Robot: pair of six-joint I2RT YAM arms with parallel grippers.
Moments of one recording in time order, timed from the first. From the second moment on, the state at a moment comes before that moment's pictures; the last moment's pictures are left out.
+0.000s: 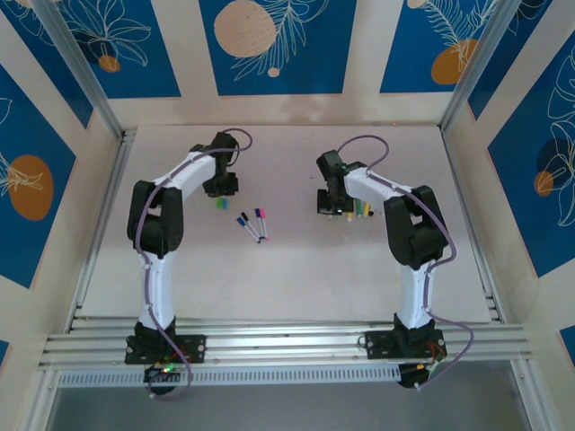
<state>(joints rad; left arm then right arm) -0.29 2.17 1.74 -0.88 -0.11 -0.38 0.41 2.00 1.42 -0.77 0.04 0.45</state>
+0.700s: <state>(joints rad) -0.29 2.04 1.78 -0.89 -0.07 -0.38 0.41 2.03 1.45 -0.86 0.14 0.44</state>
